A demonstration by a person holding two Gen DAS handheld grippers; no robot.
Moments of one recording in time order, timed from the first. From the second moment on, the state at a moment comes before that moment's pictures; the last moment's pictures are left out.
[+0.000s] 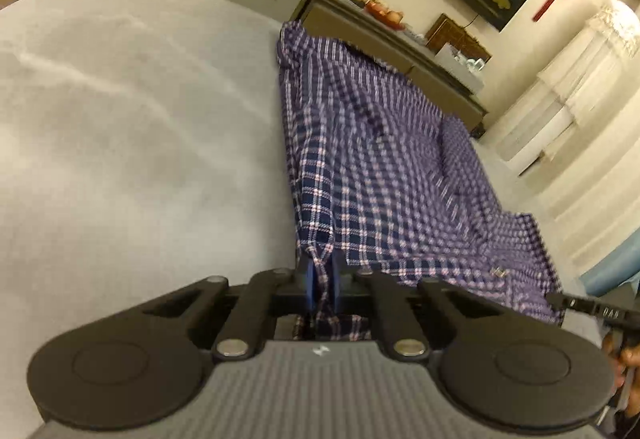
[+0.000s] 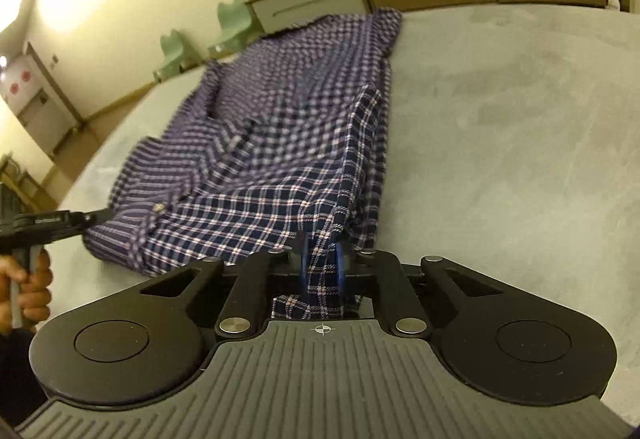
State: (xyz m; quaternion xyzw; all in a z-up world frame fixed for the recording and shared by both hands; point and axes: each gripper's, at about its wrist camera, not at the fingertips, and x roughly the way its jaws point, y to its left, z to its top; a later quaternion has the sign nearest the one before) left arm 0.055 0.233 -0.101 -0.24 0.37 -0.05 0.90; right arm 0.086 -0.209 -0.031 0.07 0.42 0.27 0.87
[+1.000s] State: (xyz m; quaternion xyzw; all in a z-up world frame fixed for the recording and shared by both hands) left arm -0.018 0.161 -0.071 -0.14 0.30 -0.08 0.94; right arm 0.069 -0.186 0.007 -0.05 0.30 0.23 0.92
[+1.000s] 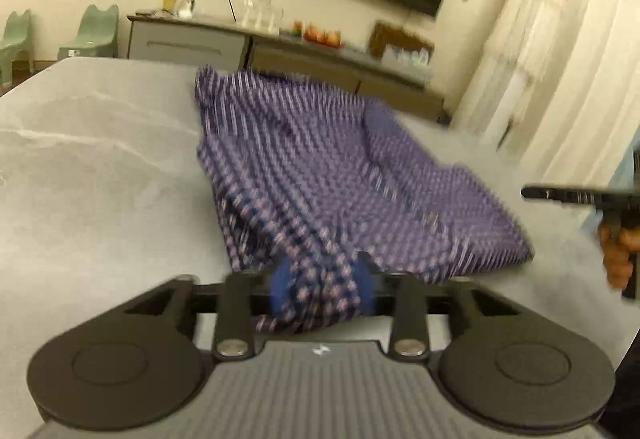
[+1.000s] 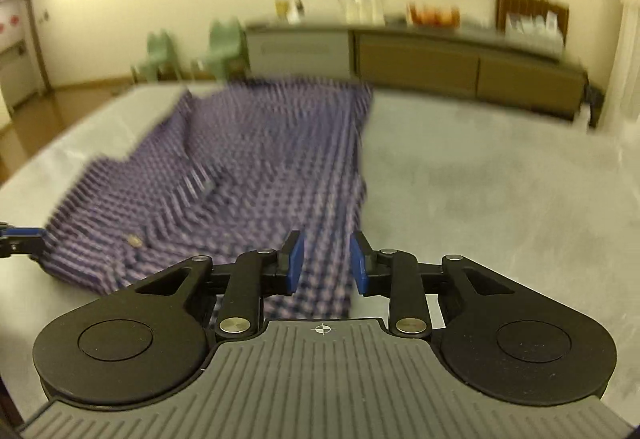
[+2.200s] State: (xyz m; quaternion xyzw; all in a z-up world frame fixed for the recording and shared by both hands) left arm 0.135 0.213 -0.085 -0.12 0.37 -0.14 0.91; right arm 0.168 -0.143 -0.012 -0.08 0.35 0.29 0.89
